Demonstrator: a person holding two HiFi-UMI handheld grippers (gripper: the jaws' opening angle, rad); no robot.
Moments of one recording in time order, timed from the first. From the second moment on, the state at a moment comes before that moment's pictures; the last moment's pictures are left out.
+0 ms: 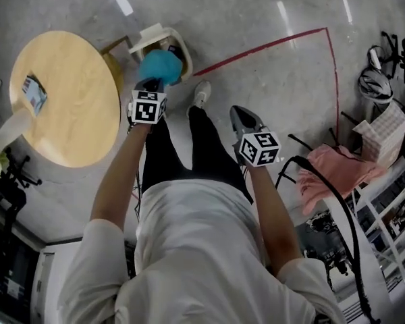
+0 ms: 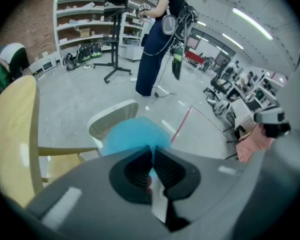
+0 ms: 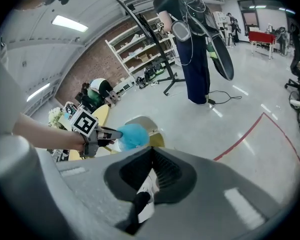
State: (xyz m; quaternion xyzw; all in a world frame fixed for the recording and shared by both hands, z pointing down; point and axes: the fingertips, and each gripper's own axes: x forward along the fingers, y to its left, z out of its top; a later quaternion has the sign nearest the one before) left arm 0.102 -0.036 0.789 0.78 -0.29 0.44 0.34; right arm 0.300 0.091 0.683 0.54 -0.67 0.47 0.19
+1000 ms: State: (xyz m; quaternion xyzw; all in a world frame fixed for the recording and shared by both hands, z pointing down) left arm 0.107 -0.033 0.924 0.76 -0.32 0.41 0.40; right arm 0.269 0.081 0.791 0.49 -0.68 0.50 0.21
